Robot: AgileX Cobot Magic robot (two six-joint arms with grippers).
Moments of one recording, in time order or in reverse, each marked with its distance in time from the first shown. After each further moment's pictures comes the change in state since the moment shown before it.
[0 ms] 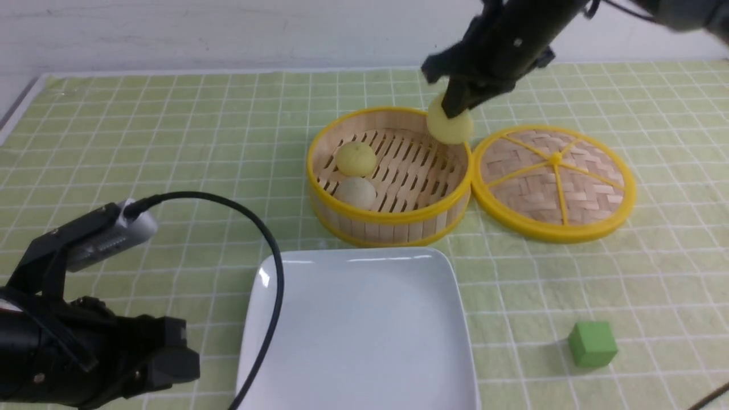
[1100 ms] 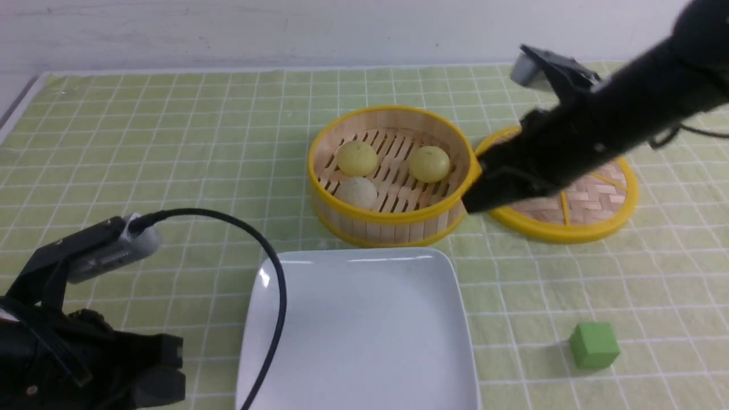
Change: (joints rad) right arm -0.045 -0.268 0.678 0.311 -0.331 -0.296; left arm 0.000 -0.002 0.000 0.042 0.051 0.000
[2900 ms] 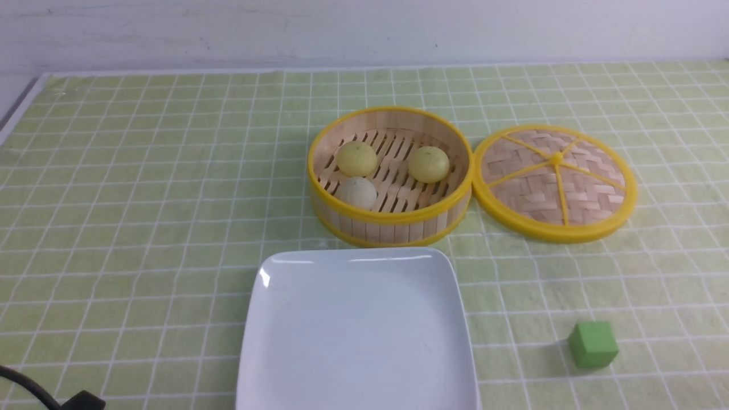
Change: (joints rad) right arm -0.274 -1.779 1.489 -0.232 -0.594 0.907; left arm 0.003 -1.038 0.606 0.226 -0.502 -0.896
